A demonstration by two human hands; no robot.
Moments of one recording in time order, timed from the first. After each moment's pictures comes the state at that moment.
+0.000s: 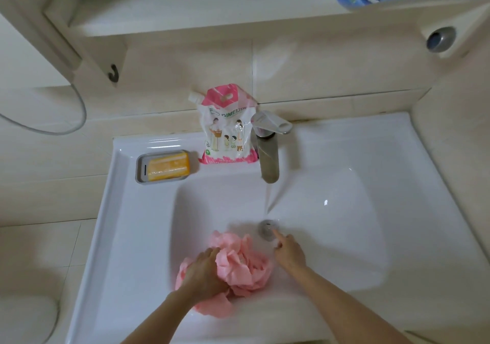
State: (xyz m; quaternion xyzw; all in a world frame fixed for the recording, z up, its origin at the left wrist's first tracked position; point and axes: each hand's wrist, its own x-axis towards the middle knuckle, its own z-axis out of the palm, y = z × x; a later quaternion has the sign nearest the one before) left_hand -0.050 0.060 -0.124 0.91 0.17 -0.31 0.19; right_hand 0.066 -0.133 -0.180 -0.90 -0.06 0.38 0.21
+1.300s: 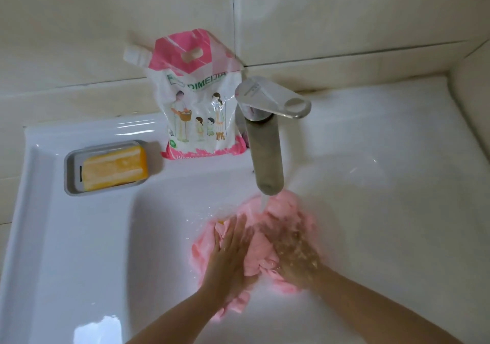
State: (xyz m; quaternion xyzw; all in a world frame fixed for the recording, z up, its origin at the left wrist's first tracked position) left_hand 0.011 0.024 -0.234 0.98 -0.02 -0.16 0.11; right_hand 0.093 -0.162 -0.260 -0.89 -0.34 0.30 -0.02
